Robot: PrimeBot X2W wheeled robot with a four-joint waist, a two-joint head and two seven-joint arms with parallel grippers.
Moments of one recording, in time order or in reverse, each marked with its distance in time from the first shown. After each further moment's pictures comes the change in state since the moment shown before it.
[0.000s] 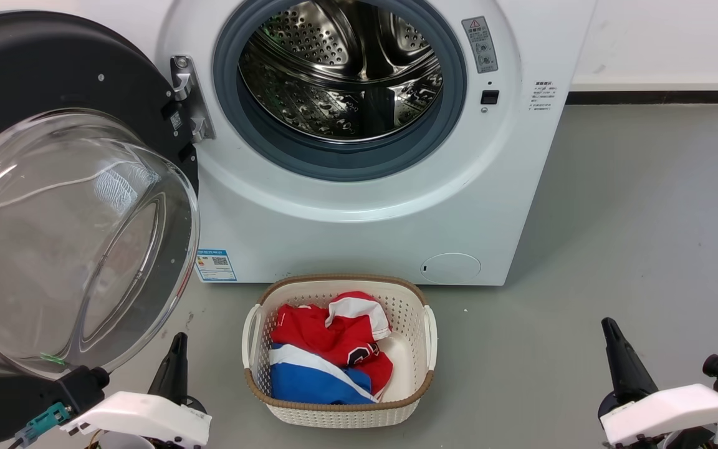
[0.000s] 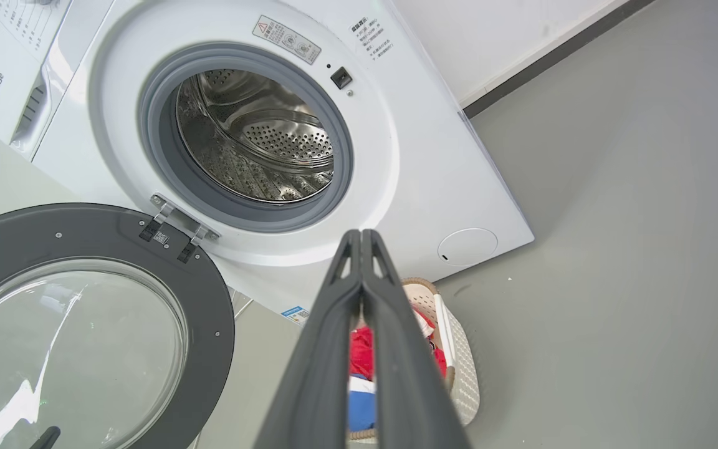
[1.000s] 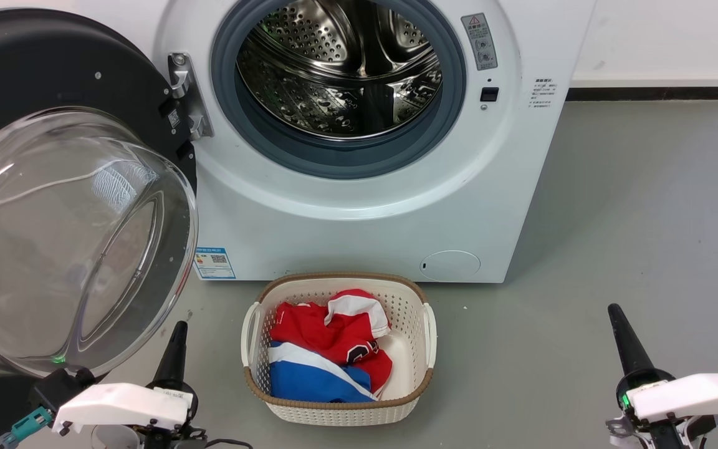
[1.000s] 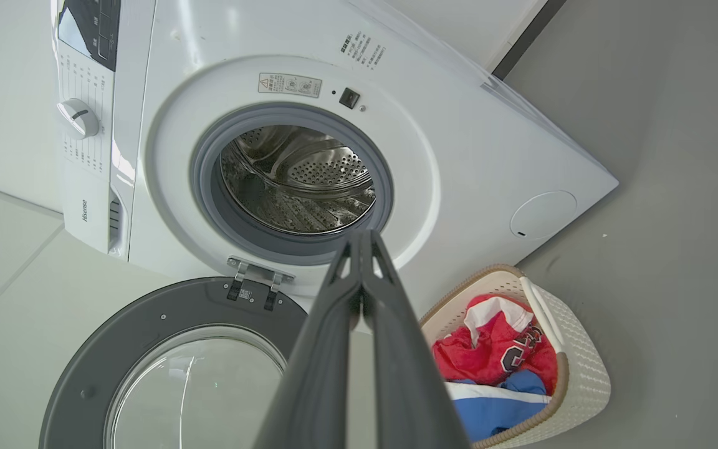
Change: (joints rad) left arm -0.030 -0.061 0.087 0.007 -0.320 -0.051 0.088; right arm -0.049 -0.001 -0.025 0.044 0.385 0.000 0.045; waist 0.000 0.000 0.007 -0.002
